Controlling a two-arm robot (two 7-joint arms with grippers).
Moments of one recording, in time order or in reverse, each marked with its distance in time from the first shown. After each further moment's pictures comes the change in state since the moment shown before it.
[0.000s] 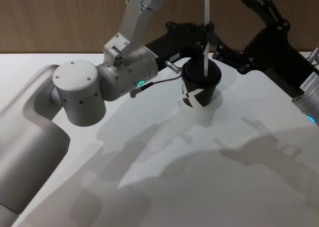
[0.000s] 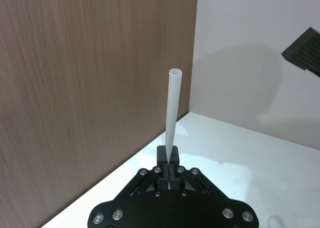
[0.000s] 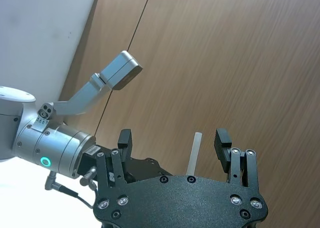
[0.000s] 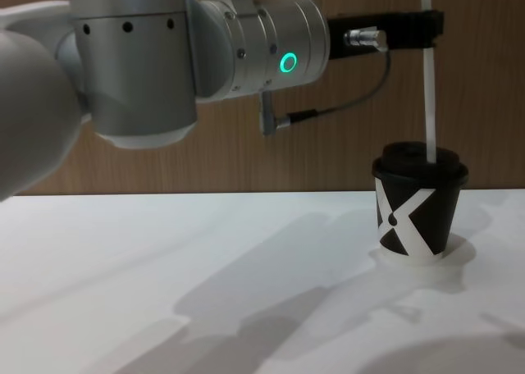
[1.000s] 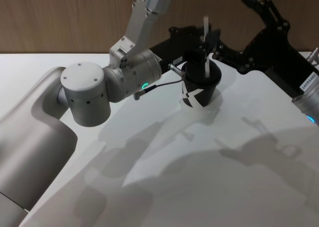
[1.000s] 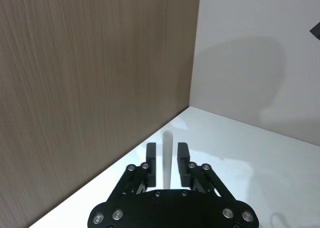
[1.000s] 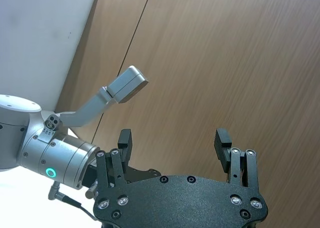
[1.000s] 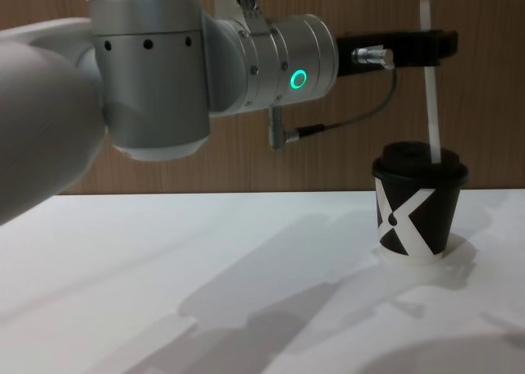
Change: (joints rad) left arm -0.010 -0.035 -0.004 0.063 0.017 -0.001 -0.015; right arm 0.000 0.000 0.000 0.000 0.000 0.000 0.000
